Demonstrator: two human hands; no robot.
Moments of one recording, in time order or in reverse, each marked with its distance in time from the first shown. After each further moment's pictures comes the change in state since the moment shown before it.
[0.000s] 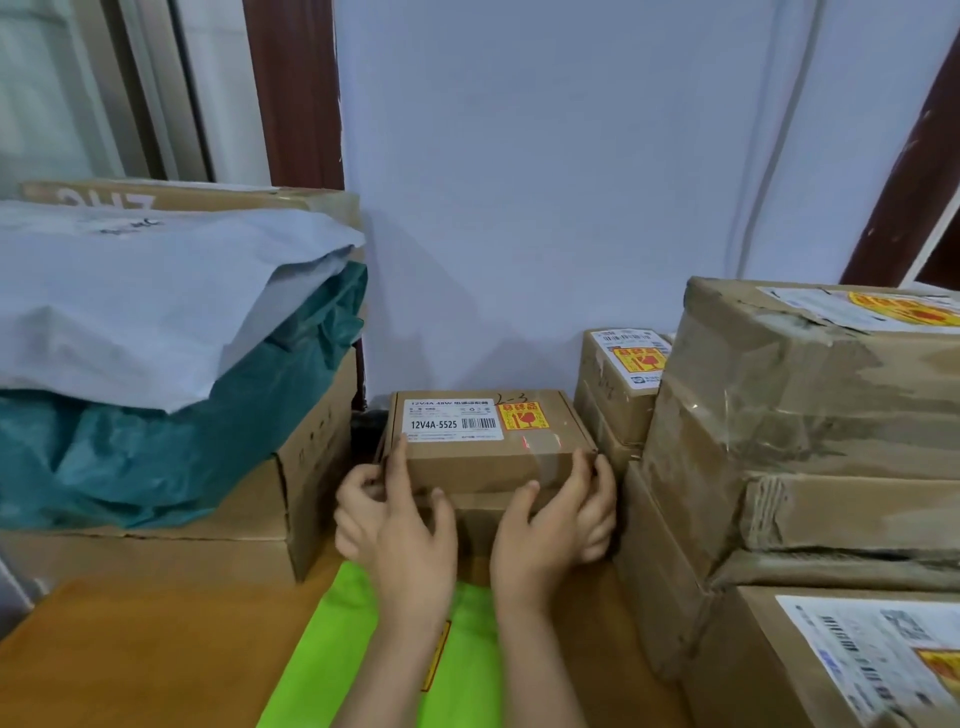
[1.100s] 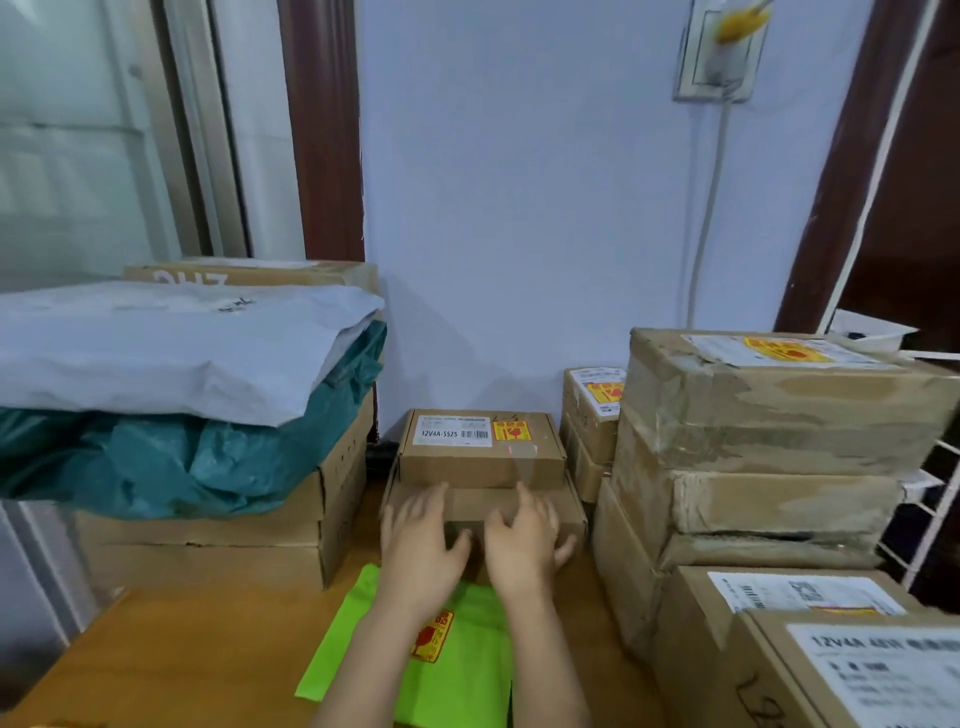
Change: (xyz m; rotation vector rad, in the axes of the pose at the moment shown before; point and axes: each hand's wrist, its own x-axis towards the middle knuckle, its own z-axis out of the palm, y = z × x) left_hand 0.014 0.008 -0.036 0.112 -0.670 0.186; right_hand 0.012 -0.028 -0.042 -0.251 -0.770 0.103
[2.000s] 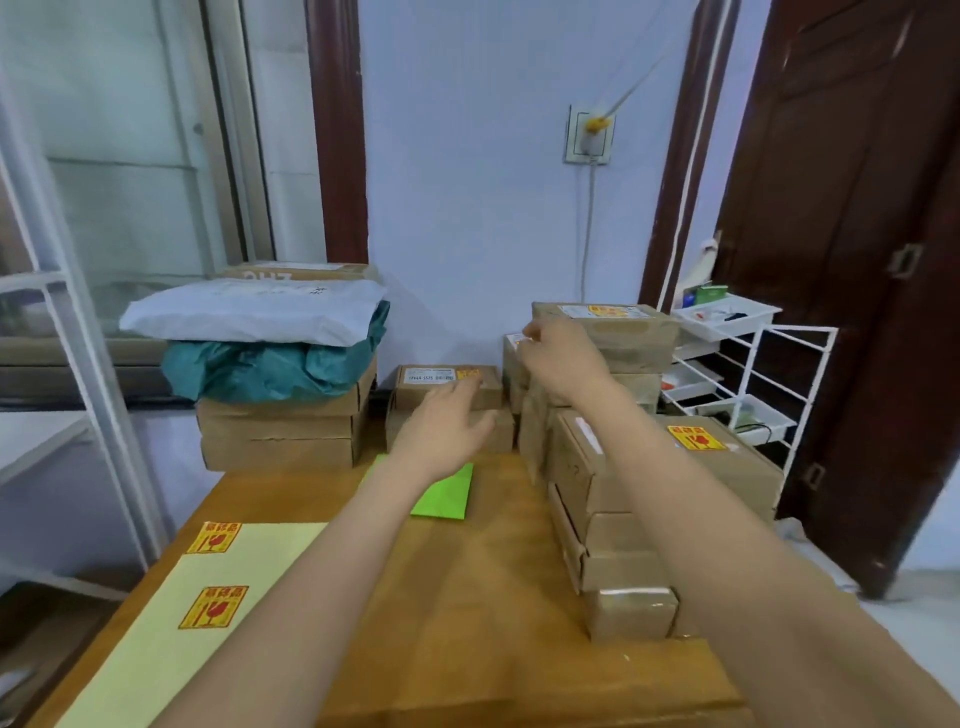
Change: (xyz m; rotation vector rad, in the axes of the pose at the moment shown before) left_hand -0.152 0.133 -0.154 -0.034 -0.091 0.304; right_hand -0.148 -0.084 -0.251 -0.192 0.040 -0.444
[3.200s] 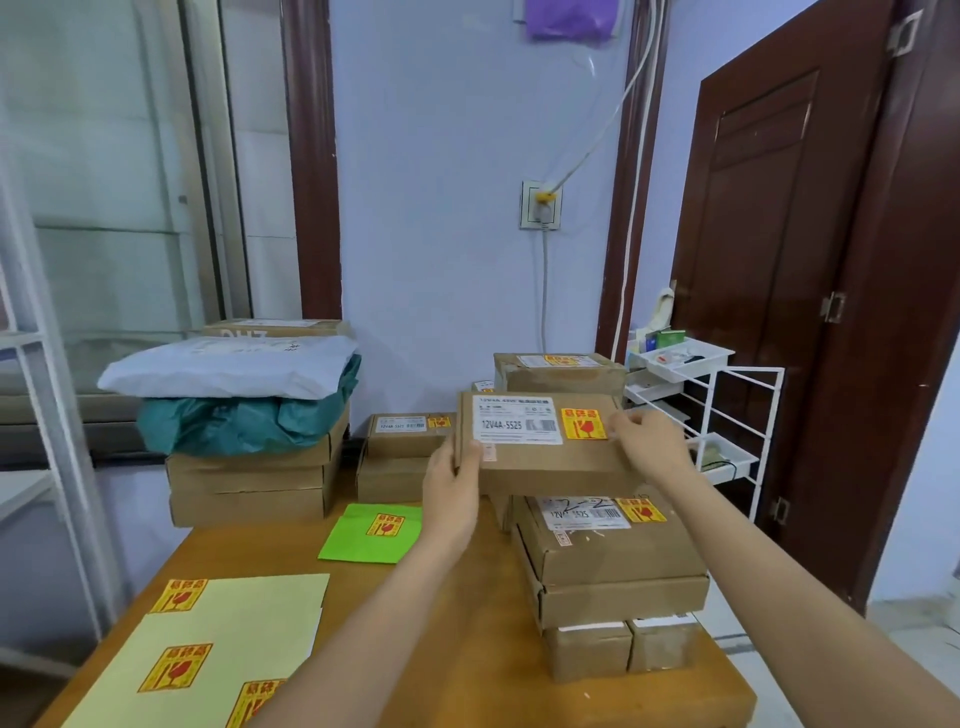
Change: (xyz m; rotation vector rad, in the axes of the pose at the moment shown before) left_hand -0.019 0.056 0.046 -0.895 0.296 -0.300; right_hand -0.055 0.109 -0.064 0.163 0.170 0.331
